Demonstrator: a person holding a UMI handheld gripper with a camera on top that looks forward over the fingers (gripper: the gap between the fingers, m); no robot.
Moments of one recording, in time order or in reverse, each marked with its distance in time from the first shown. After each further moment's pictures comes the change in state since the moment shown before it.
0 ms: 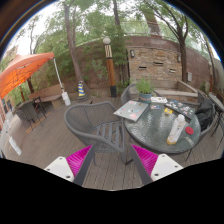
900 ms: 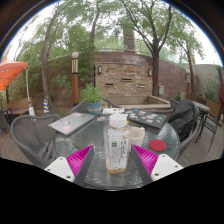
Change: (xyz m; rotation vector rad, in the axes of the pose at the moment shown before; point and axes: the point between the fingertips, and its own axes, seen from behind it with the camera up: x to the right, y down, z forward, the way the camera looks) arm 0.350 0.006 0.170 0.240 0.324 0.022
